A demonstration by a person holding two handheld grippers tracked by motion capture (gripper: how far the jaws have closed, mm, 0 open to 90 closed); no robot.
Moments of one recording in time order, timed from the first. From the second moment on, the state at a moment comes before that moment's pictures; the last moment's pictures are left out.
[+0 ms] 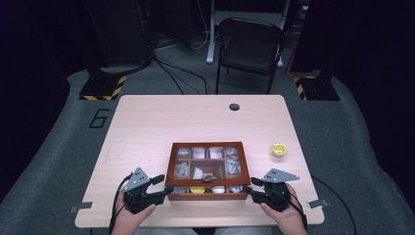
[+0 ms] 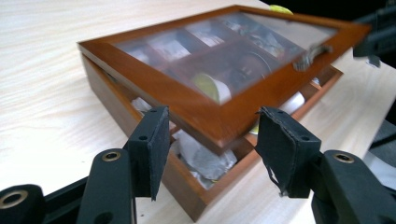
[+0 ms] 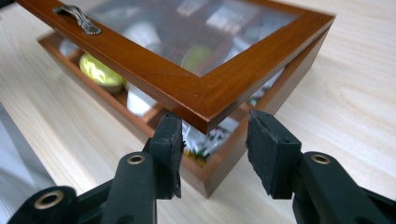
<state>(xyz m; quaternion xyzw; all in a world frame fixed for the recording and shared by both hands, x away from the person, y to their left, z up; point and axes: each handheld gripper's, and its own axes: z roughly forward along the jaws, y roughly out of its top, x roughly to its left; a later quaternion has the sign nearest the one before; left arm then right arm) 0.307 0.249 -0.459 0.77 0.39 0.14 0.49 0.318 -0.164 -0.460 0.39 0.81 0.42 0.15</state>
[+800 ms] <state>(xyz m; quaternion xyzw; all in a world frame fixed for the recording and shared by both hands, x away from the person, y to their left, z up) 0.309 0.241 -0.482 0.80 0.40 0.10 0.44 0.320 -0.163 -0.478 0.39 0.83 0.39 0.11</state>
